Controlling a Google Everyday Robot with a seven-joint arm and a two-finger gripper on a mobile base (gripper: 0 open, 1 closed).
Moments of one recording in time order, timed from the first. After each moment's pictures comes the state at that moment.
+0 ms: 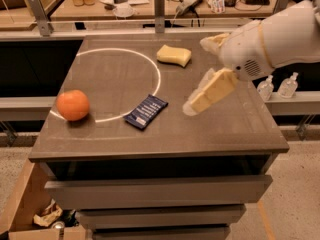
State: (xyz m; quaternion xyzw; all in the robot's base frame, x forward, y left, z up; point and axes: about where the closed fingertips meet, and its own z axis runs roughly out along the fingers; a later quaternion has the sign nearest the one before) arm 0.510 -0.070 0.965 -0.57 0.70 0.19 0.40
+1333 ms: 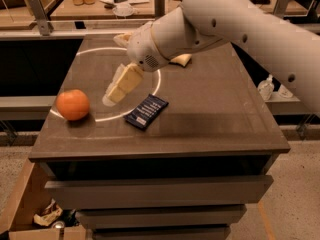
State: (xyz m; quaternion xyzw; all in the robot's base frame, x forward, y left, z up) arm 0.569 0.108 0.942 -0.65 0.59 0.25 0.41
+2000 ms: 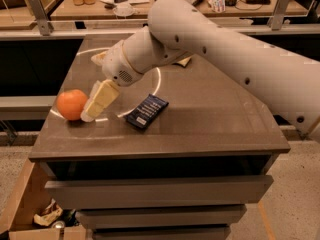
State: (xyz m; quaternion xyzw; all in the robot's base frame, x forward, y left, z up) arm 0.558 0.170 0.899 -0.66 0.58 0.29 0.37
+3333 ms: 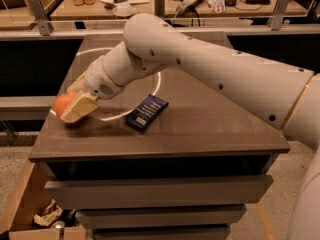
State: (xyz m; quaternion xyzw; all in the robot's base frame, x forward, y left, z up) arm 0.540 0.215 0.865 -0.67 0.59 0.31 0.33
